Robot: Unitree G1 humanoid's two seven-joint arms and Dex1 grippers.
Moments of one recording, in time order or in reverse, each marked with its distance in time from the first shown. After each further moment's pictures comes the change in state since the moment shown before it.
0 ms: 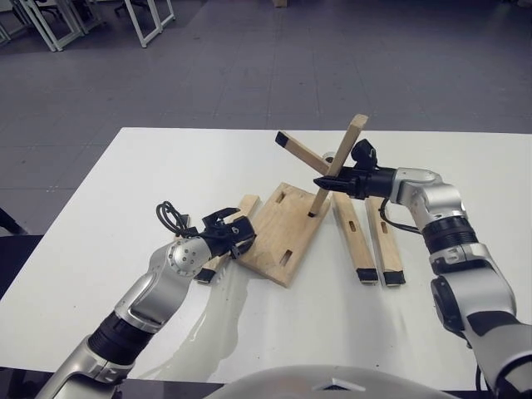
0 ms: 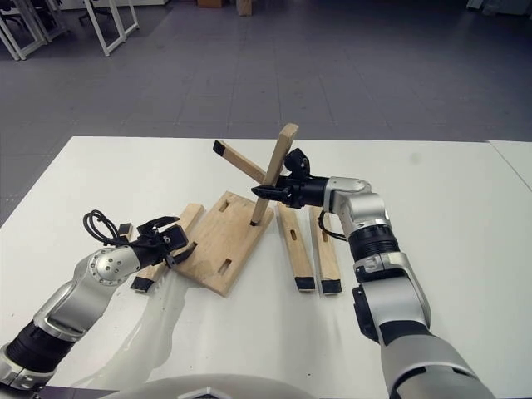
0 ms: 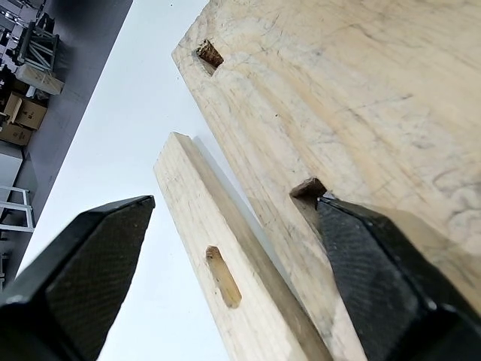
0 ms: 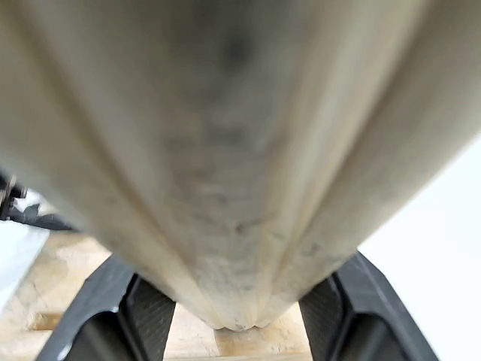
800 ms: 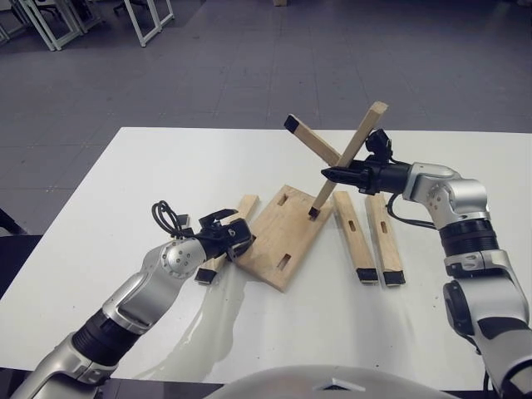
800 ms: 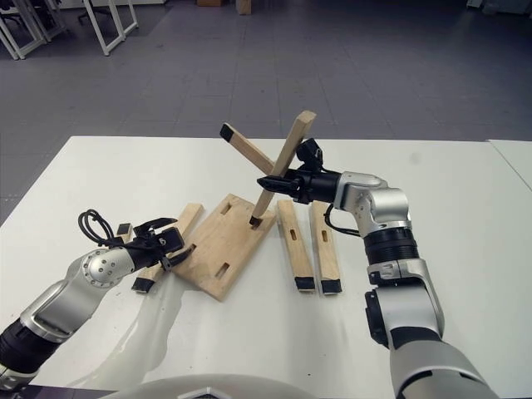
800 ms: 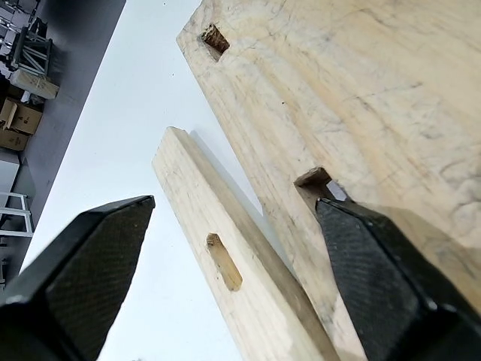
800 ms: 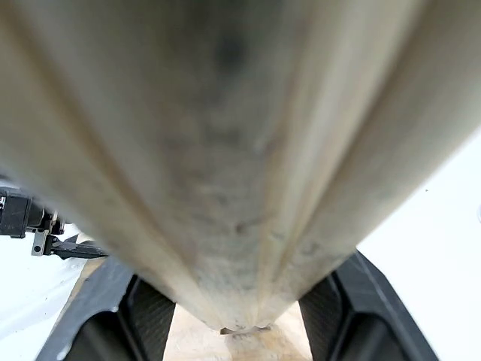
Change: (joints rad) left arm -0.012 0.101 -0.040 -0.007 -0.093 -0.011 0.054; right arm -0.010 -0.059 -0.089 -0.110 0.155 0.261 -0.051
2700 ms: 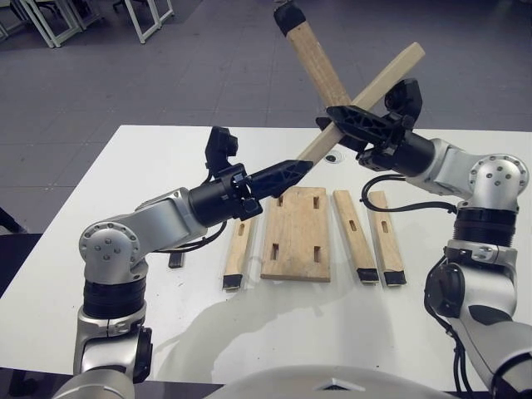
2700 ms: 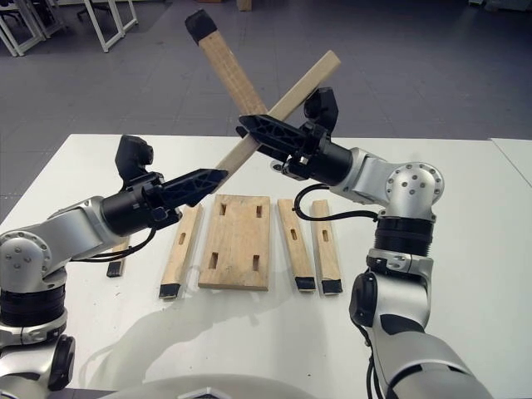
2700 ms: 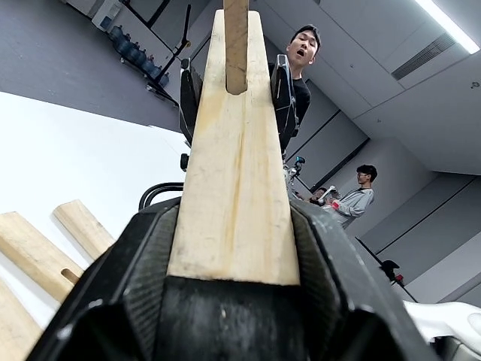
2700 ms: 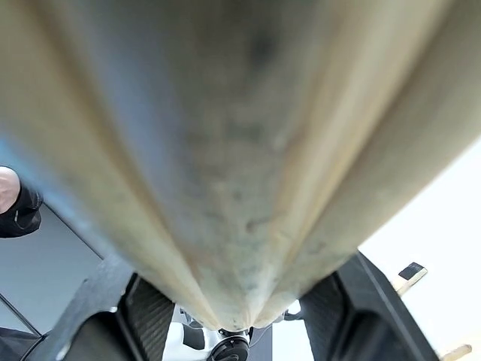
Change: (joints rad) left arm -0.246 -0.281 0.522 -0.004 -1.872 0.443 0.384; right arm -0.073 0.113 -0.388 -0.184 0.843 0.711 -0.322
